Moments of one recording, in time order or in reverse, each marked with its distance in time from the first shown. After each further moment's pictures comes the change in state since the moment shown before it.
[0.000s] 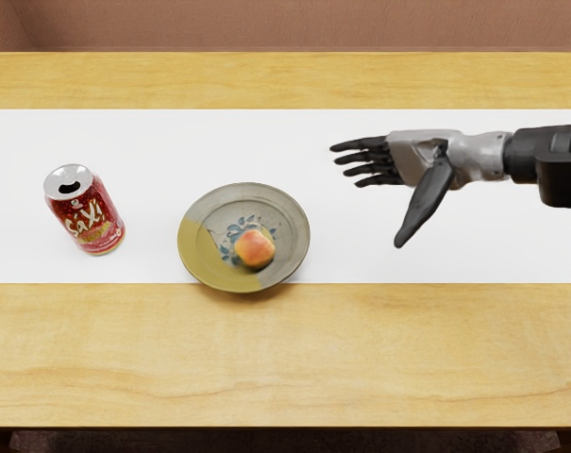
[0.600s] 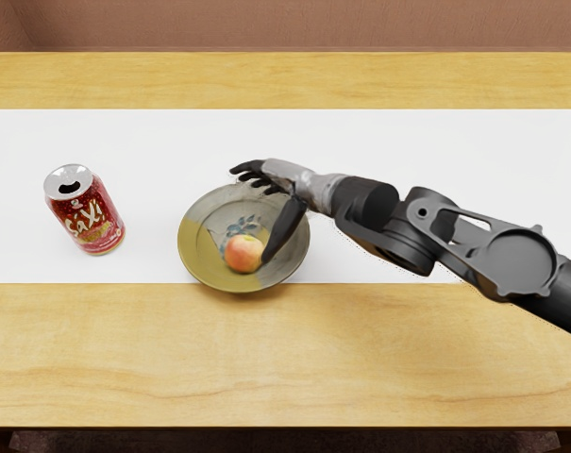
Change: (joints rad) left arm -0.011 0.000 -0.001 0.003 0.000 0.001 0.000; right arm 0.022 0.483 -0.196 0.025 -0.609 -0.585 -0.012
